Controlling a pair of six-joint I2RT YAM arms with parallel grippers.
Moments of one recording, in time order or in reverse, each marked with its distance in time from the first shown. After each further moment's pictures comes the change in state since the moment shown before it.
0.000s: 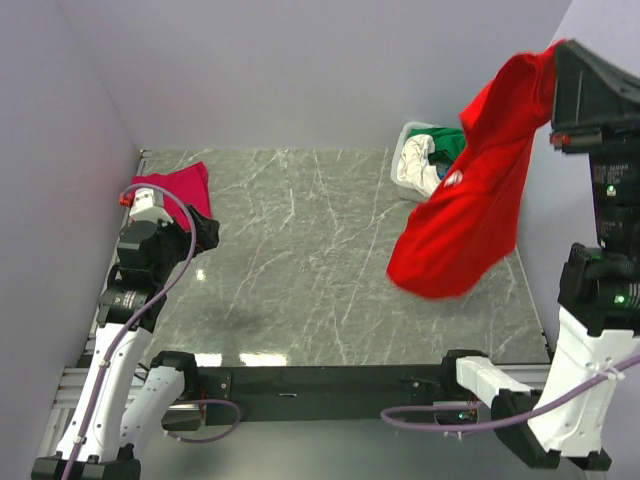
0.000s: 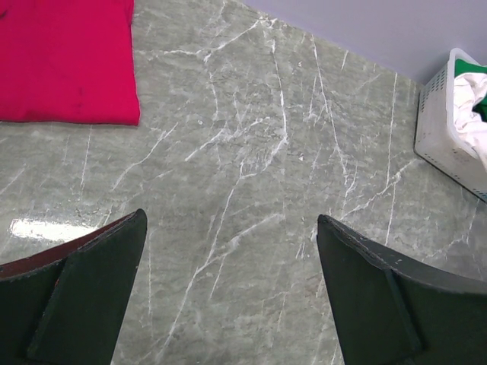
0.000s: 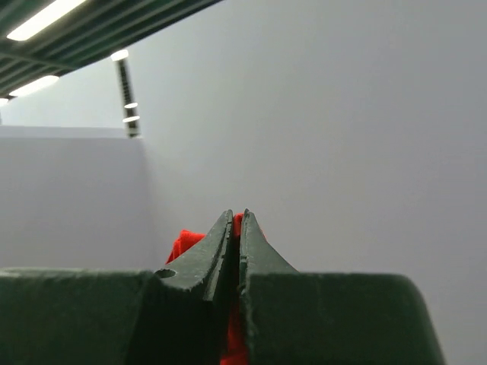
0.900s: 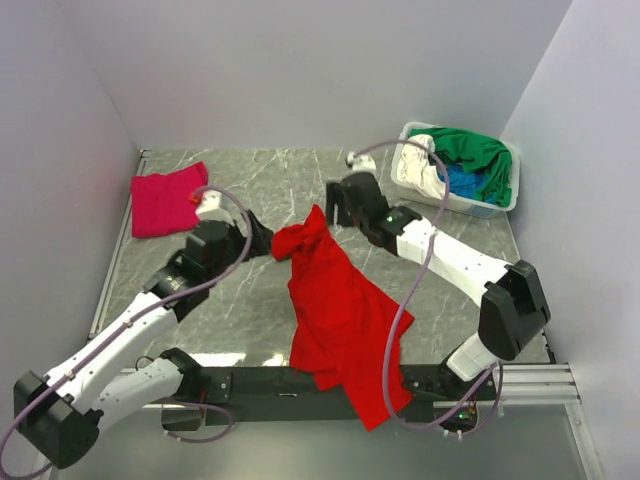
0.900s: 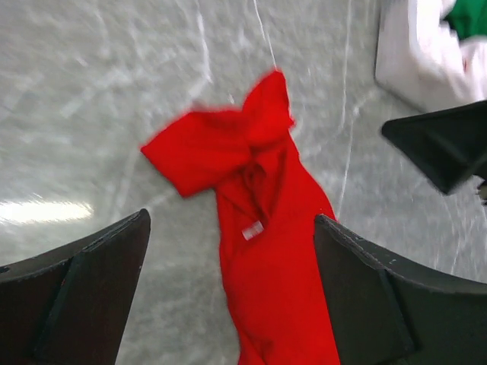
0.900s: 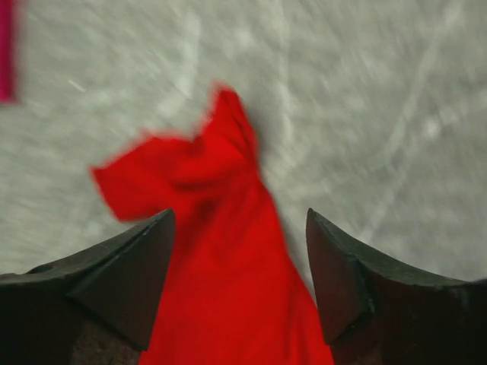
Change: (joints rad) left arm -0.451 0.211 -0.037 0.173 -0.262 -0.161; right arm 0.729 0.457 -0.717 -0.206 0.602 -0.069
